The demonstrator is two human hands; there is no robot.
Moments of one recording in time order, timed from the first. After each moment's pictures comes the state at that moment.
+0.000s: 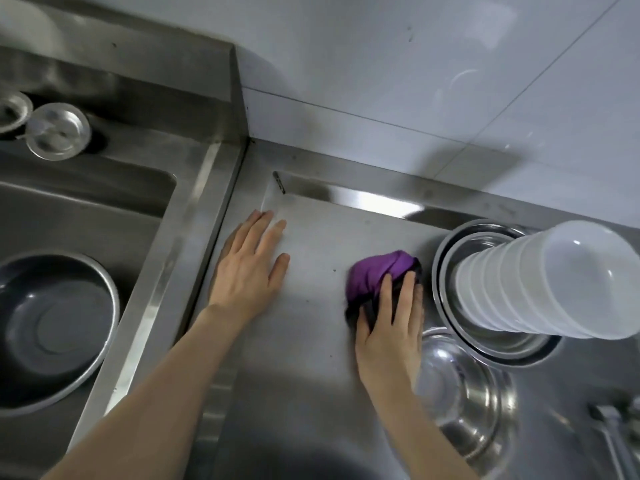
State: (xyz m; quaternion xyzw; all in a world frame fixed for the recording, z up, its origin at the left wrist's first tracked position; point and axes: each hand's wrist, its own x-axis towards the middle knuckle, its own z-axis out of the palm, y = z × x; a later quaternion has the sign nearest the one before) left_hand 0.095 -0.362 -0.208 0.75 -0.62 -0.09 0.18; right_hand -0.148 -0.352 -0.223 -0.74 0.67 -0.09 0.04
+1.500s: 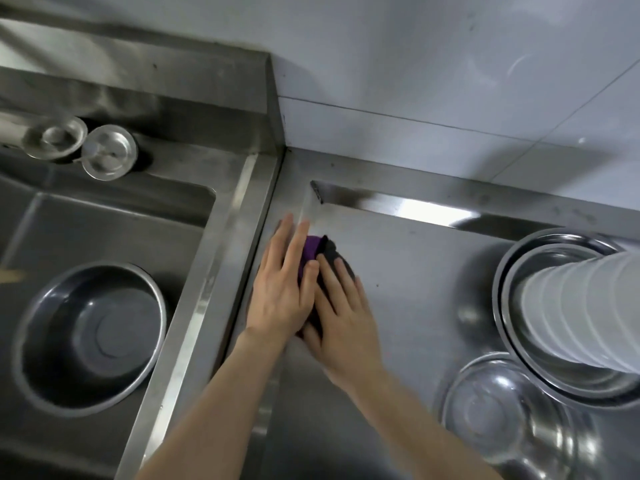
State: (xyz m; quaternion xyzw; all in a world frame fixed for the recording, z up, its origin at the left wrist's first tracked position) left_hand 0.094 -0.360 -0.197 0.76 -0.56 -0.13 0.31; right_hand -0.041 -0.364 -0.225 -0.88 0.41 -0.15 0.17
